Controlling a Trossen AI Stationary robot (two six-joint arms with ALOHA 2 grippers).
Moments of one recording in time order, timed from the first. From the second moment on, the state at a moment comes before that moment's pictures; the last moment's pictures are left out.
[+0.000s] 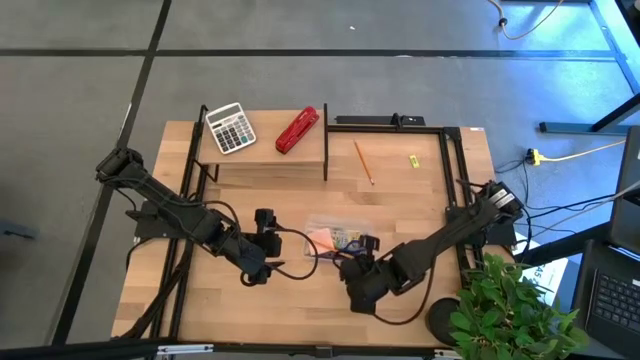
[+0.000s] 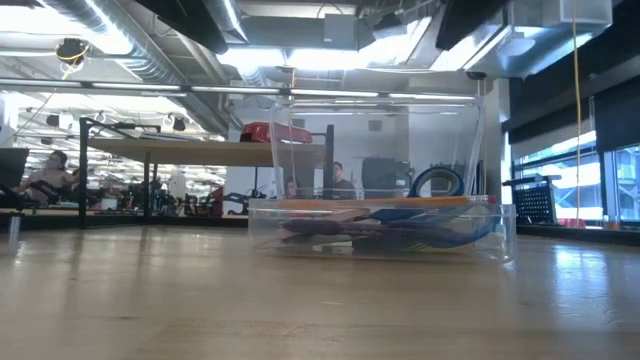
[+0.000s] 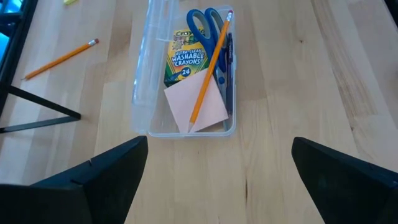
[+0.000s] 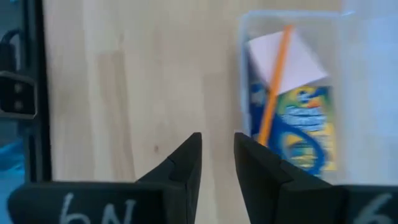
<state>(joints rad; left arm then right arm) -0.53 1.38 1.09 -0.65 -0.50 -0.28 0.57 1.85 1.61 -0.96 0.33 0.63</state>
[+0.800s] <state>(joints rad) -0.54 1.38 1.09 -0.65 -0.50 -0.29 0.11 1.85 2.12 -1.52 0.19 0.60</state>
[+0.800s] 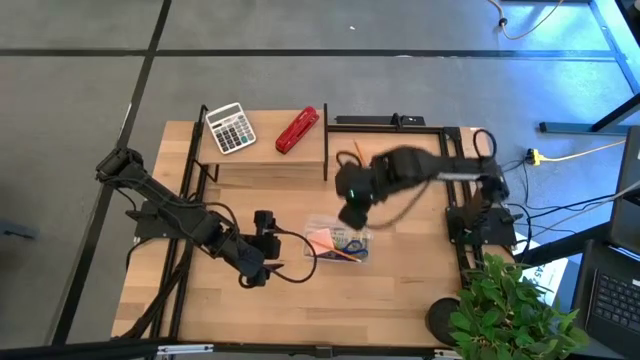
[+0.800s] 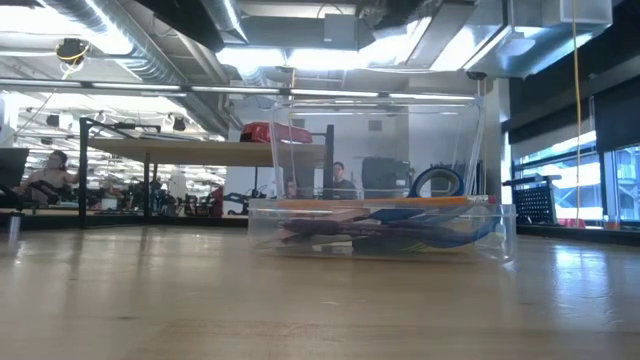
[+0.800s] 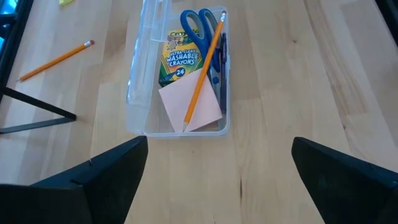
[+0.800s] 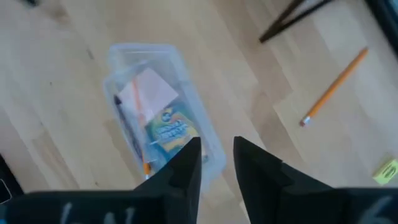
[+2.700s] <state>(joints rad) -0.21 1.38 1.09 -0.66 -0.51 -0.30 -0.63 1.85 1.19 -0.58 0.02 0.41</state>
